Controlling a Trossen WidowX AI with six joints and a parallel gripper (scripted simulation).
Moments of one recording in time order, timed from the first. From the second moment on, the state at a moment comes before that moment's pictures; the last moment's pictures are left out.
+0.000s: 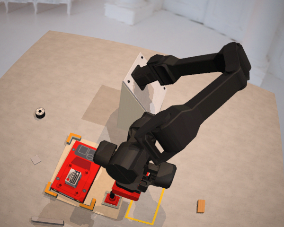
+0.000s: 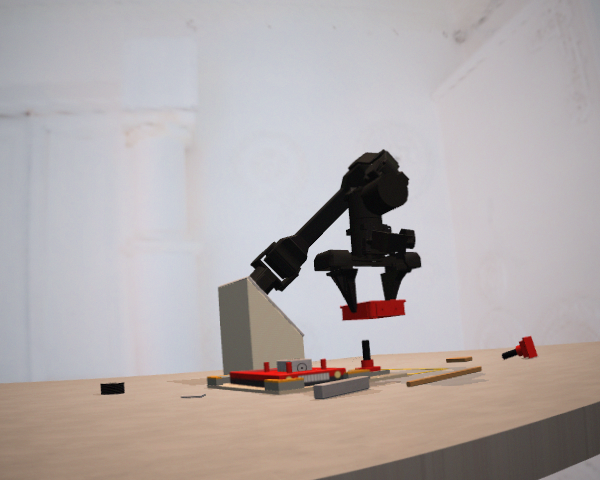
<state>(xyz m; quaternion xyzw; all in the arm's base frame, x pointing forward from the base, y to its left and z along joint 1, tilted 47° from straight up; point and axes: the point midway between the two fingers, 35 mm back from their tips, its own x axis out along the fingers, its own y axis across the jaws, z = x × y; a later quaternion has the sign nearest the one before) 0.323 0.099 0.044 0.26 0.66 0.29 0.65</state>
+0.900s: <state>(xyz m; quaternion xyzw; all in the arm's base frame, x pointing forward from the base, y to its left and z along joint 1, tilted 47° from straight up) 0.293 0.136 0.081 0.26 0.66 0.30 0.64</state>
